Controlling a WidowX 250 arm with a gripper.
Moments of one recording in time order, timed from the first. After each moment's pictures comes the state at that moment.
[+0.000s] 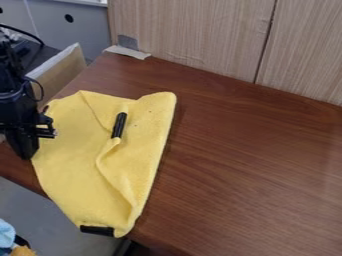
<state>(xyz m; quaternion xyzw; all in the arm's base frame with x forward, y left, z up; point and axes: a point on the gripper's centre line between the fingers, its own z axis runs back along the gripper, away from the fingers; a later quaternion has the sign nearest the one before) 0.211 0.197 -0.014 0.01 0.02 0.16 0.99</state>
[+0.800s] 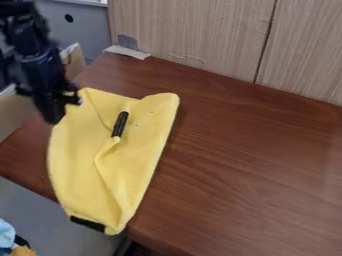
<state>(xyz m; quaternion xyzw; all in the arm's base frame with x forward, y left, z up) 0.263 0.161 0.037 0.01 -0.04 0.07 1.00</state>
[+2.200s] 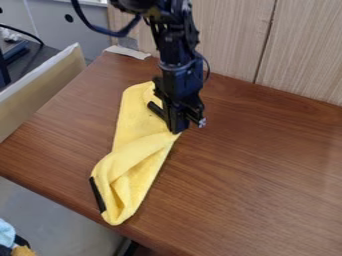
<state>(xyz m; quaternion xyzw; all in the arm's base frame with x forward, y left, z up) 0.330 -0.002 0.012 -0.04 -0.02 -0.22 0.98</state>
